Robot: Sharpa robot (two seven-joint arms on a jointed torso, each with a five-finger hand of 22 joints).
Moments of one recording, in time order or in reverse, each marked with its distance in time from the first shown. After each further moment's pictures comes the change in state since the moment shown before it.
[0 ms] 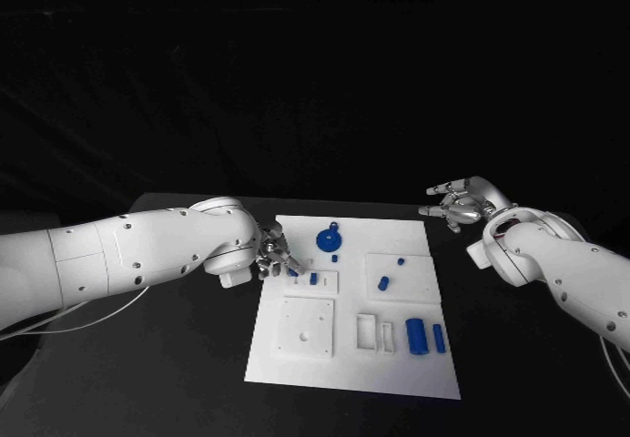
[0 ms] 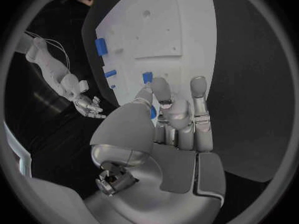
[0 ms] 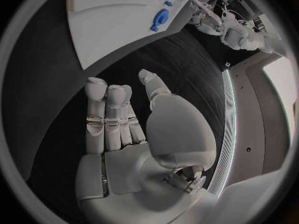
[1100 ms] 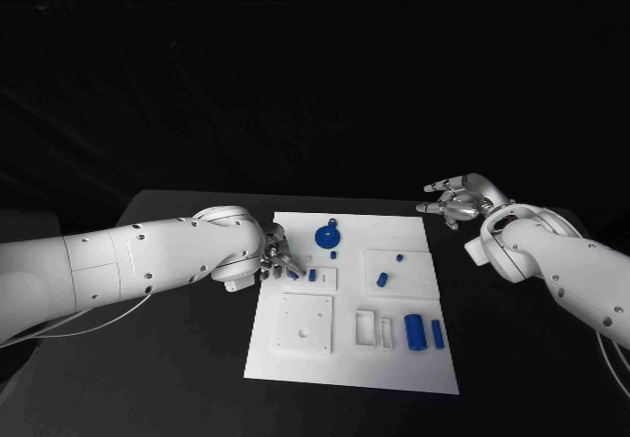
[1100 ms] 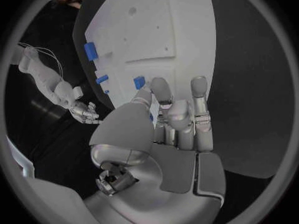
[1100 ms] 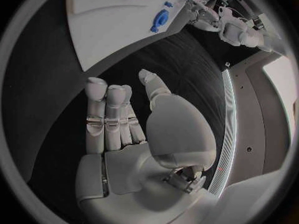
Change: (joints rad) left arm -0.038 0.033 -0.002 -0.026 -0.079 -0.039 -0.008; left_hand -0.009 -0.009 0.003 -0.004 -0.001 0.016 -0.010 0.000 0.006 0.000 0.000 0.011 -0.018 0.004 -0.004 -0.004 0.009 0.000 0.004 0.011 0.000 0.000; right arm -0.002 0.000 0.000 0.000 0.001 0.003 0.000; right_hand 0.000 0.000 0.000 0.000 0.000 0.000 0.000 0.000 0.000 0.000 0.000 0.000 0.000 0.000 0.000 0.000 0.000 0.000 0.000 0.000 0.000 0.000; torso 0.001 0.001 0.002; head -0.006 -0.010
